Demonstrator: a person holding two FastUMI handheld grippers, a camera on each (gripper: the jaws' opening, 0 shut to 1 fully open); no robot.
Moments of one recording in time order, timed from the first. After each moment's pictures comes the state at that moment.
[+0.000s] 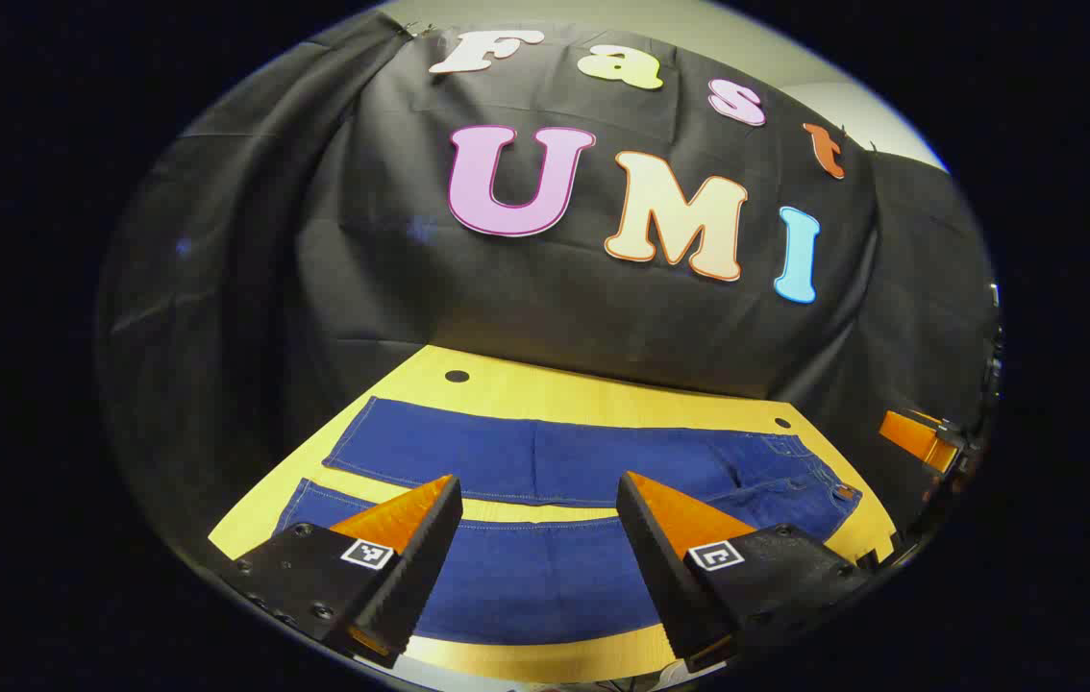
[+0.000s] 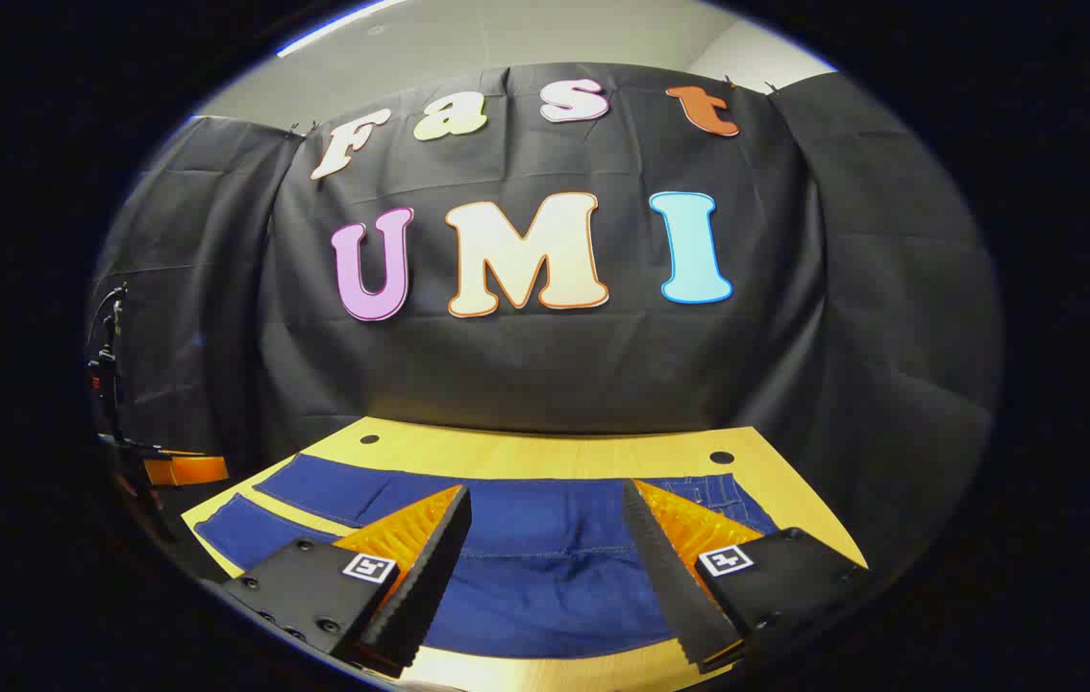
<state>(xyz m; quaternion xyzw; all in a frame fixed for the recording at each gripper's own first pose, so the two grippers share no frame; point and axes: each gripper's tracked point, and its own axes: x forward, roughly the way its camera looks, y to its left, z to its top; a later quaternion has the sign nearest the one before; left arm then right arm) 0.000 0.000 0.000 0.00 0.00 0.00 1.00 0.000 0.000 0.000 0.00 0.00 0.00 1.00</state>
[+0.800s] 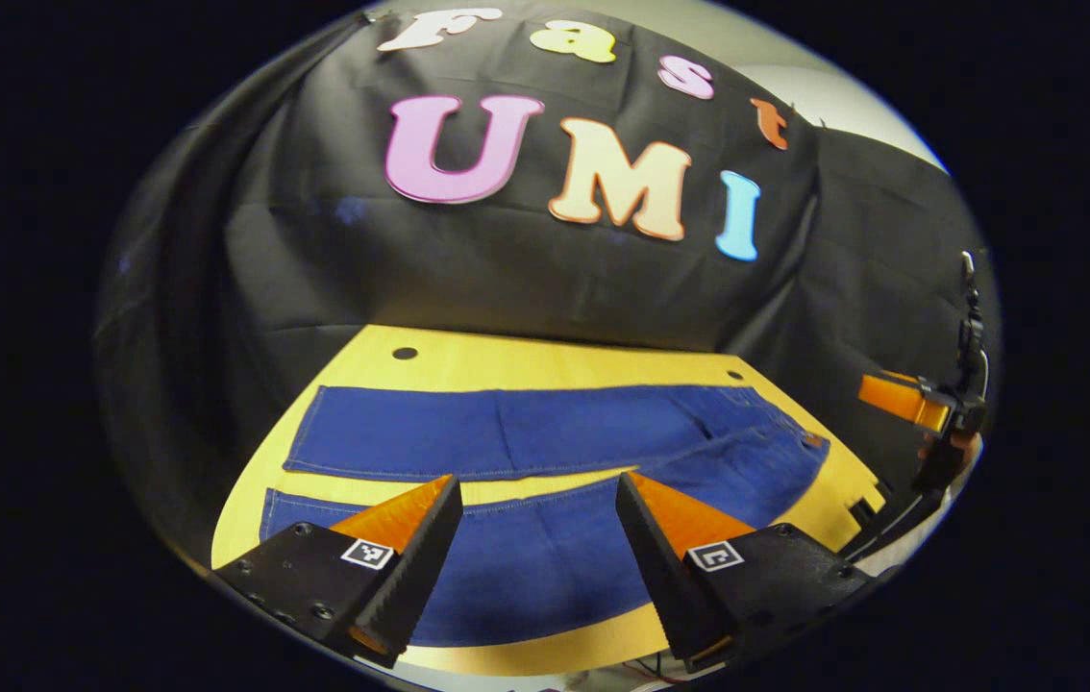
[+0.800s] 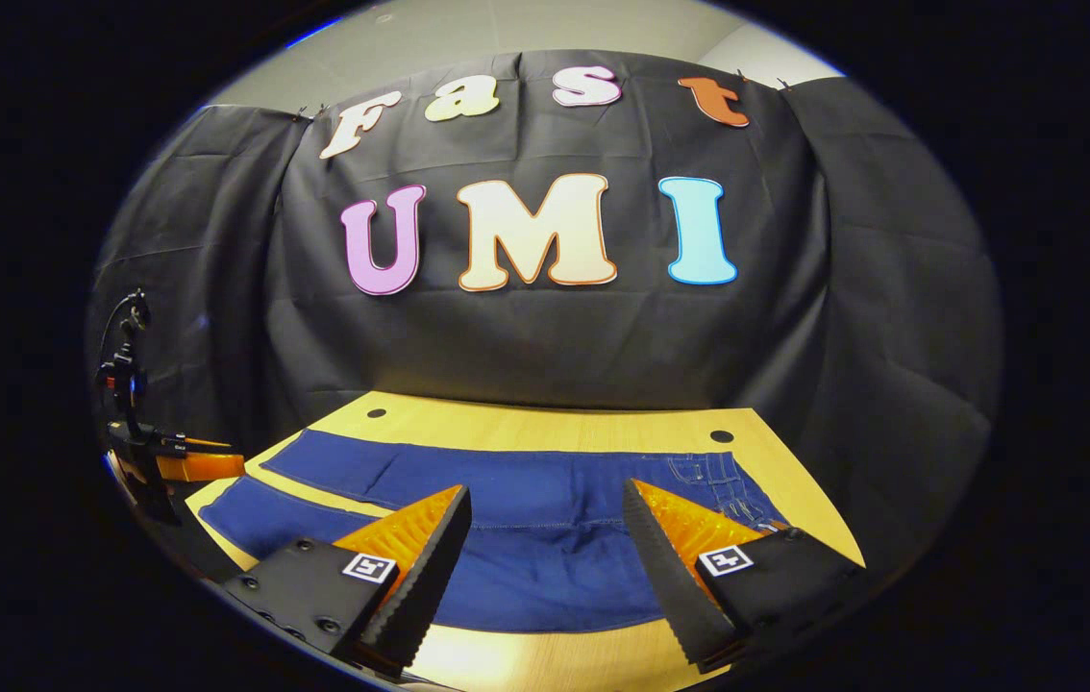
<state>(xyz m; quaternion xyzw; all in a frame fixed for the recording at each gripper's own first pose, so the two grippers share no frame) 0.009 0.012 -0.047 0.07 0.08 -0.14 0.99 -0.031 0.011 -0.024 -0.02 0.04 0.00 1.00</state>
